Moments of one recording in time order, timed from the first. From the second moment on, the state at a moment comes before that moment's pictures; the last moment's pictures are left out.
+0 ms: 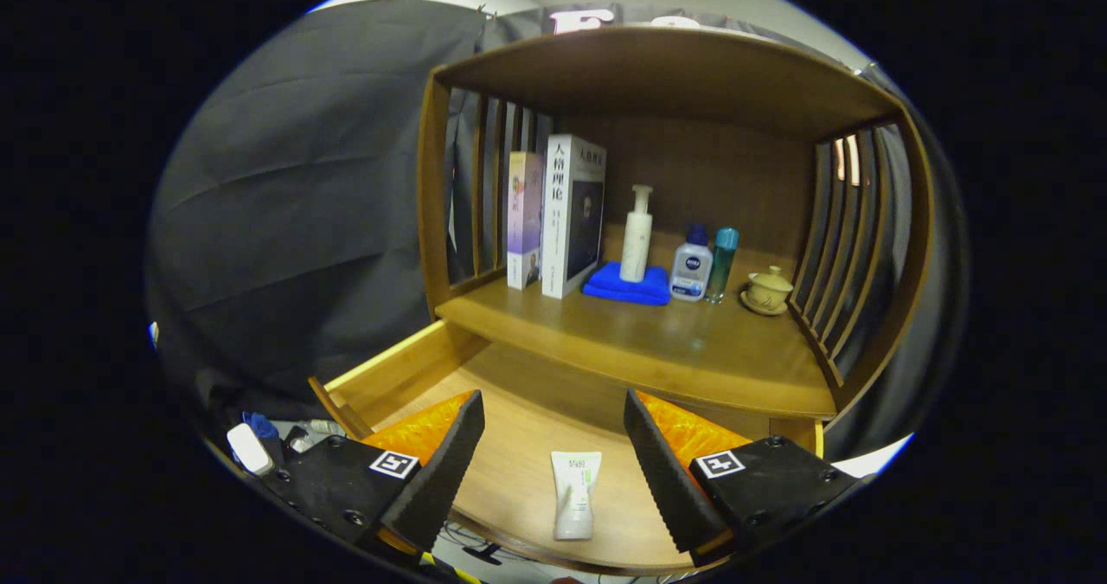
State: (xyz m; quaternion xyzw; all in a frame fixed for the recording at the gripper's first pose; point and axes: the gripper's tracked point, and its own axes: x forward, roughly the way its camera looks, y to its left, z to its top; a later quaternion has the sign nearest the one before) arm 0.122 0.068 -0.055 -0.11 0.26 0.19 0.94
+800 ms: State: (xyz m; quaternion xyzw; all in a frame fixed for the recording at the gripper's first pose) arm 0.122 0.044 -0.187 -0.13 0.53 0.20 0.82
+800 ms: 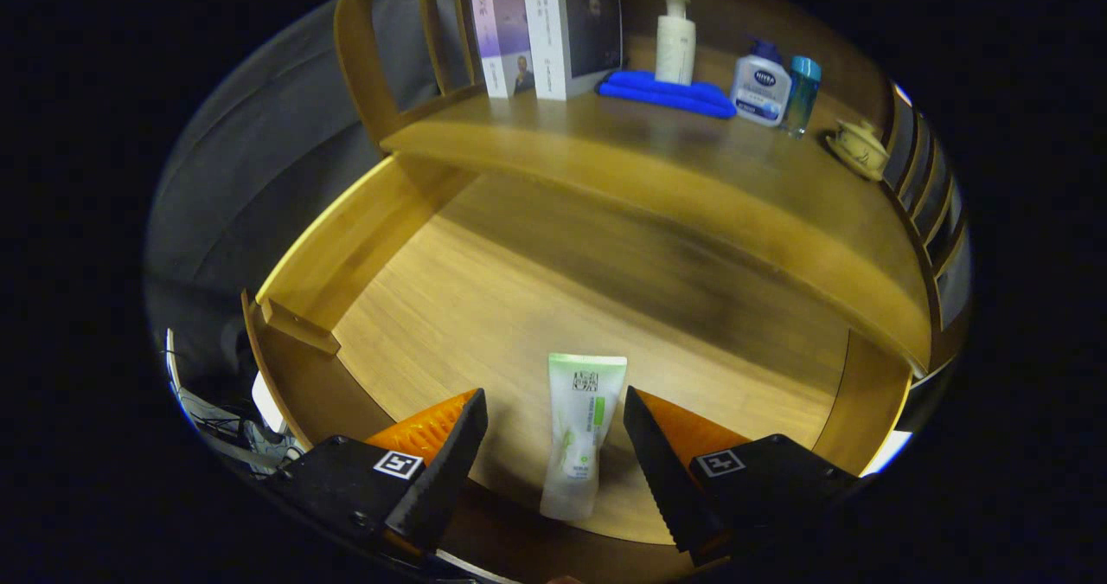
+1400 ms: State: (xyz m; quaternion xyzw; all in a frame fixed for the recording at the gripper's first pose) arm 0.114 0.021 -0.230 -0.14 0.58 0.18 0.78
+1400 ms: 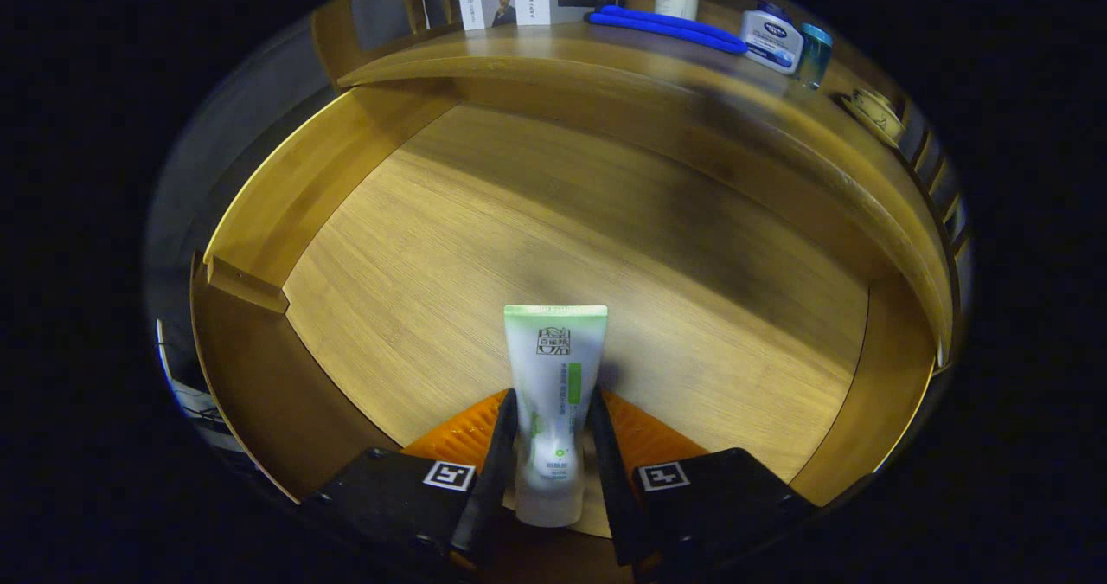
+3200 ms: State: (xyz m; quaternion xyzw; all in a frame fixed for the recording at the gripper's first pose) arm 0.221 0.055 -0.043 0.05 0.34 0.18 0.92
